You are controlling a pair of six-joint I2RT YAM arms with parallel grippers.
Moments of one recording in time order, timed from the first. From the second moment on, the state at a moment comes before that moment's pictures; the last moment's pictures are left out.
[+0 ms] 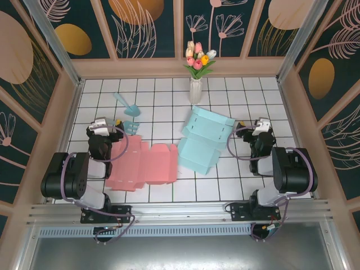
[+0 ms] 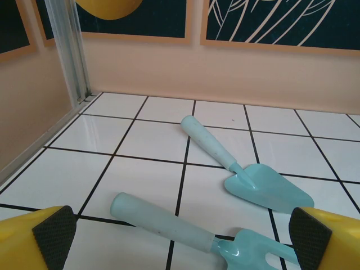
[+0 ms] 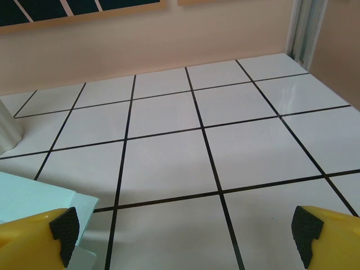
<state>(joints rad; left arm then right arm) -0.01 1.53 0.22 1.19 -0.11 -0.08 -0.04 1.54 0.22 1.11 -0.01 0.10</state>
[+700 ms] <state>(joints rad) -0.01 1.53 0.22 1.19 -0.11 -0.08 -0.04 1.54 0.22 1.11 -0.03 0.10</state>
